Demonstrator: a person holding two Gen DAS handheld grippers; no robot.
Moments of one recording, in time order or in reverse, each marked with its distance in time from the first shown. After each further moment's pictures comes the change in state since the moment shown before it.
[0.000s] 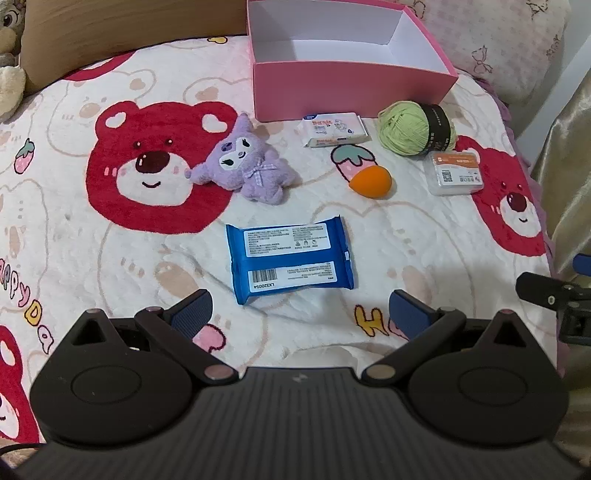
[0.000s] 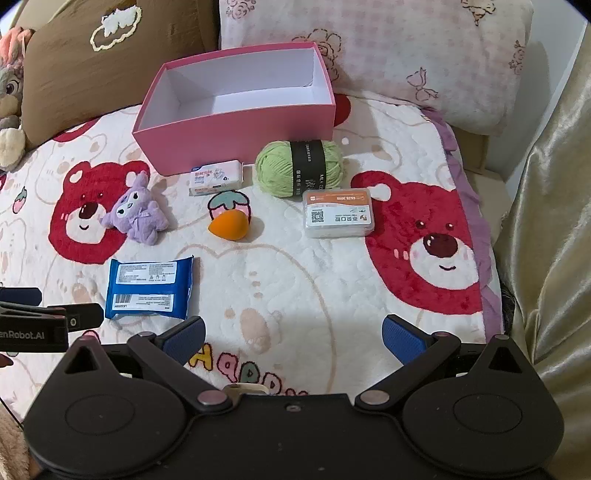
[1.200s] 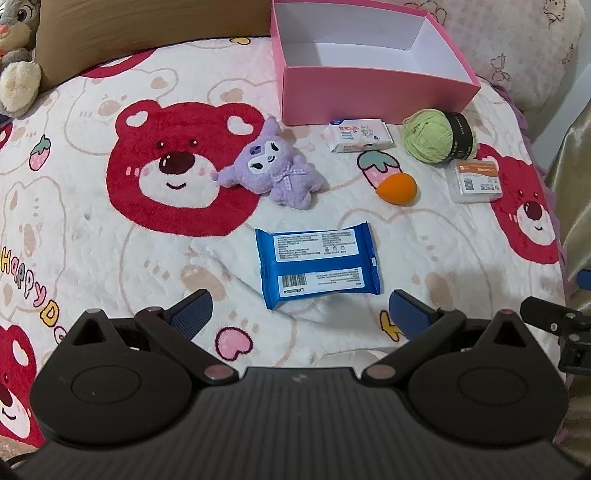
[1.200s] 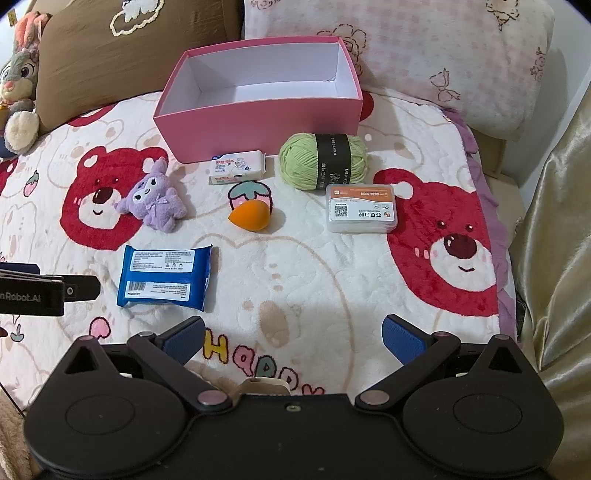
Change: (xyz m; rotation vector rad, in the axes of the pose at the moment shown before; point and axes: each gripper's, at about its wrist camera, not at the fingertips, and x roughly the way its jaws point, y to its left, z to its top) left arm -0.003 0.022 0.006 -0.013 -0.001 0.034; right arm 0.004 0.017 -0.004 -0.035 0.014 0.025
